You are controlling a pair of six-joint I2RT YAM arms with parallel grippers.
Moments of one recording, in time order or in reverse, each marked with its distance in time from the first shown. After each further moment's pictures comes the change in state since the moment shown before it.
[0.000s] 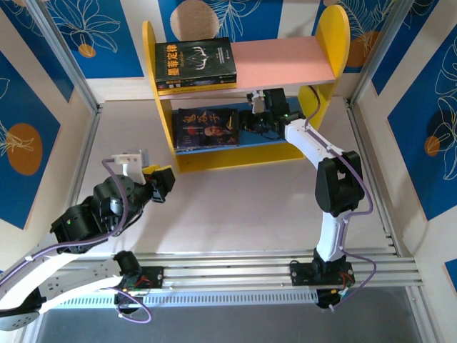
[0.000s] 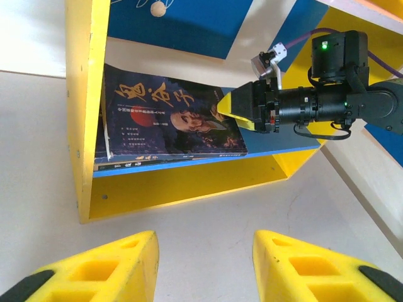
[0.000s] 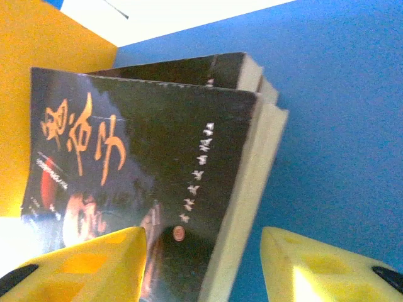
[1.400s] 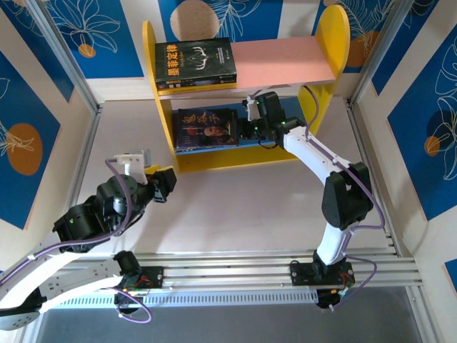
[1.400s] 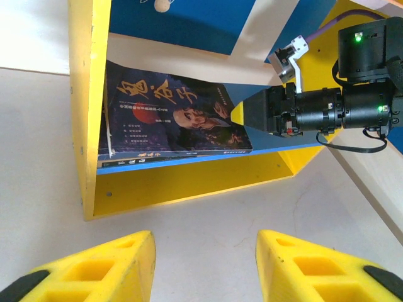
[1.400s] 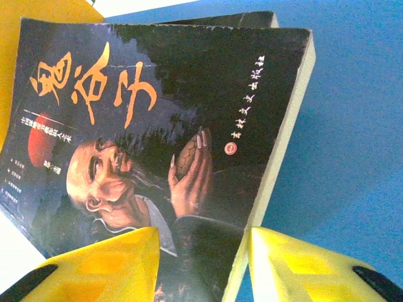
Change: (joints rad) left arm 0.003 0.009 -0.010 0.000 -0.006 0.001; right arm 0.097 -0.144 -0.096 -0.062 0.215 -0.075
